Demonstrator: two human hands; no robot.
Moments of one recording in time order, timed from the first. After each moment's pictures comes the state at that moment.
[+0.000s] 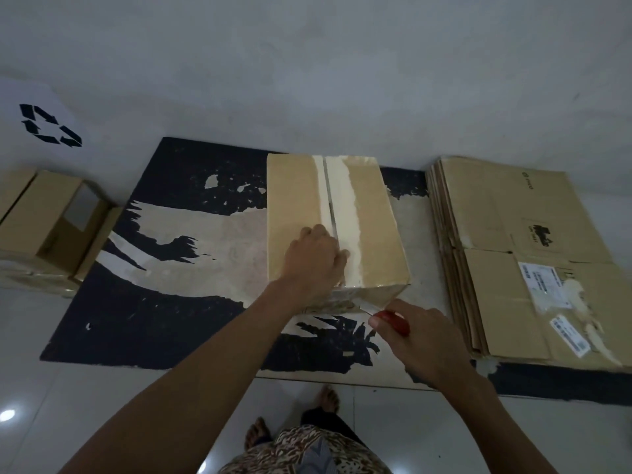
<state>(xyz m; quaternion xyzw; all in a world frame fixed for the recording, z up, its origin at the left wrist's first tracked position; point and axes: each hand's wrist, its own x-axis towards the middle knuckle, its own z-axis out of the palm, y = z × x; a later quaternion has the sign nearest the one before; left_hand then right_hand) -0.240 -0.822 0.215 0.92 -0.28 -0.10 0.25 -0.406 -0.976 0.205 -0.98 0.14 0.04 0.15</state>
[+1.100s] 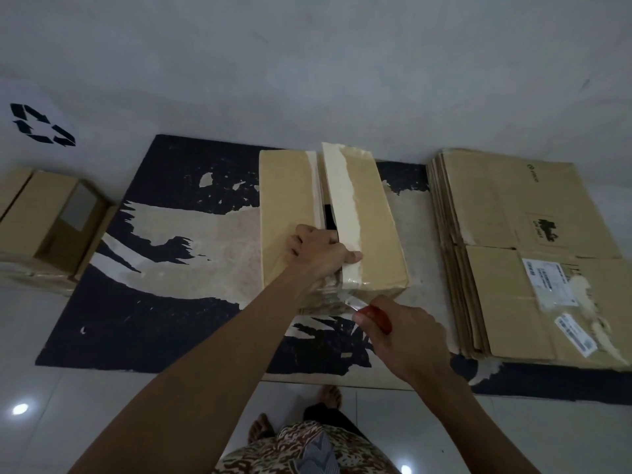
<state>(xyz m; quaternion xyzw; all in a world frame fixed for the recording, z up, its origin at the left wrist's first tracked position) -0.217 -0.857 0.190 0.84 -0.03 -0.31 0.44 -0.393 -0.962 0.197 -0.98 0.15 0.03 0.13</state>
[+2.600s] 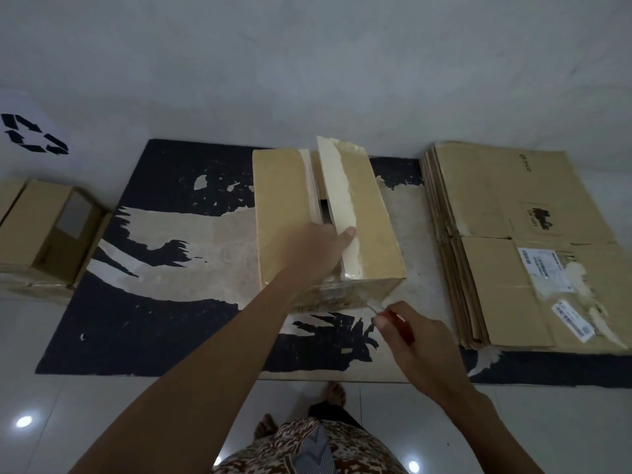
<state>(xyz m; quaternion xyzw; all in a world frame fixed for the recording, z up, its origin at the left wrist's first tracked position) -0.236 -0.849 0.207 0.82 -0.10 -0.27 0.49 -0.428 -0.971 0.193 -0.93 0.15 -0.05 0.32</state>
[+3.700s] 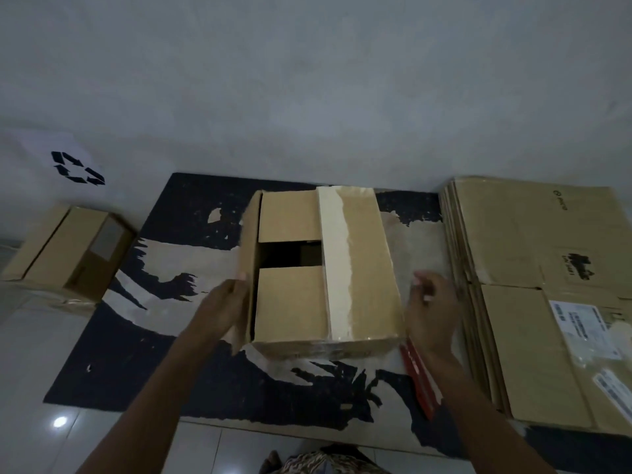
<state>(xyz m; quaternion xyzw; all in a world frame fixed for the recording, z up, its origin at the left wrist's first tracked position) -0.203 -0.742 0.198 0.88 0.06 -0.26 0.39 -0.306 -1.039 0.160 -0.82 0.32 -0.26 0.40</state>
